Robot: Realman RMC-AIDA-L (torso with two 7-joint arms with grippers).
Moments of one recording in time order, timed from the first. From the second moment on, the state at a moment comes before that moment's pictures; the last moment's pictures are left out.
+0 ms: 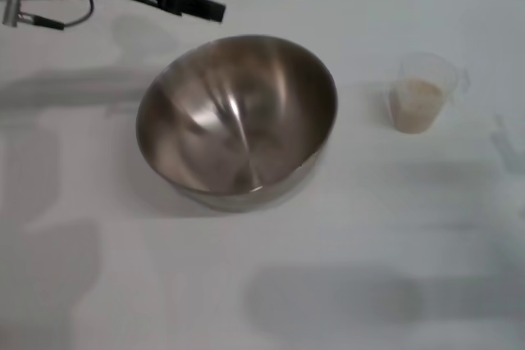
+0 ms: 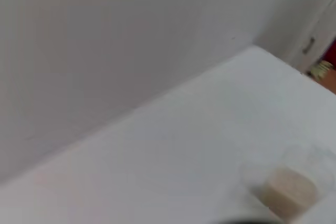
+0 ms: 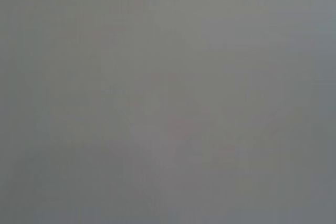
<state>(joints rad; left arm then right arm) -0.94 -1.97 -2.33 -0.79 2.32 -1.38 0.97 0.21 2.09 0.57 0.17 -2.03 -1.62 0.10</state>
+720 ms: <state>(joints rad) -0.35 -2.07 -1.70 -1.43 1.76 -0.08 1.52 0.20 2.09 0.57 0.17 -2.03 -1.63 0.10</state>
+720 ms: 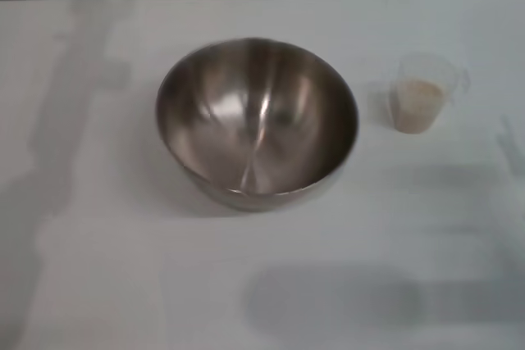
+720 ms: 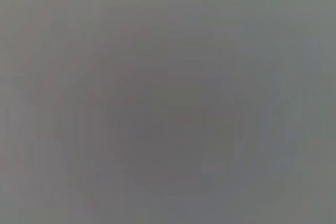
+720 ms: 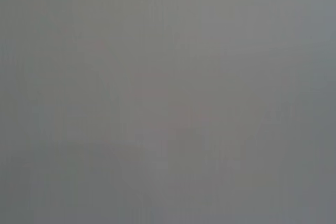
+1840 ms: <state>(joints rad) -0.32 -2.06 -1.48 -0.42 2.67 1.18 -0.11 0.14 2.09 0.48 0.16 -2.04 -1.57 0.10</state>
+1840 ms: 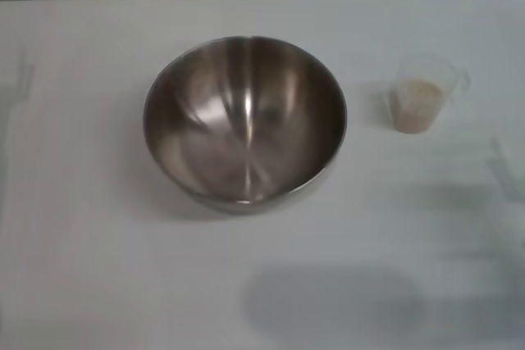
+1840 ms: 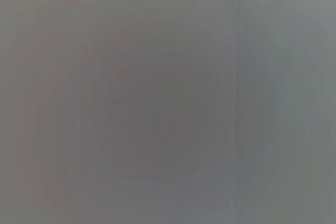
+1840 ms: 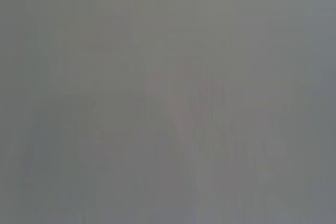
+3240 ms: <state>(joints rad) -0.36 -2.07 -1.47 -0.27 2.68 1.12 -0.09 0.32 2.08 0.54 0.16 -2.03 -1.15 0.10</state>
